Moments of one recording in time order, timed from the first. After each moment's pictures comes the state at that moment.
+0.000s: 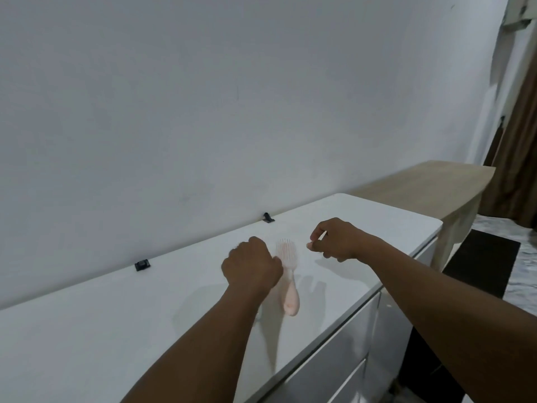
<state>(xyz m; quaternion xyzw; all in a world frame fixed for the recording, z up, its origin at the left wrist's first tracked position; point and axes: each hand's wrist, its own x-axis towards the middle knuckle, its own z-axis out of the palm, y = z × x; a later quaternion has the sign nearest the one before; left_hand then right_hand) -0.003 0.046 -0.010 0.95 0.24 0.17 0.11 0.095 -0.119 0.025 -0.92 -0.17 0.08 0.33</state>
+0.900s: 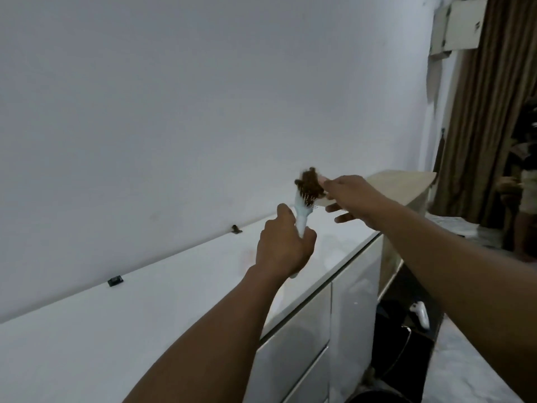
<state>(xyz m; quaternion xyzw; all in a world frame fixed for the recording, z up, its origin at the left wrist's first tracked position) -0.042 -0.078 0.051 0.89 -0.01 0.29 0.34 0.023 -0.229 0.120 -0.83 -0.12 -0.06 0.54</state>
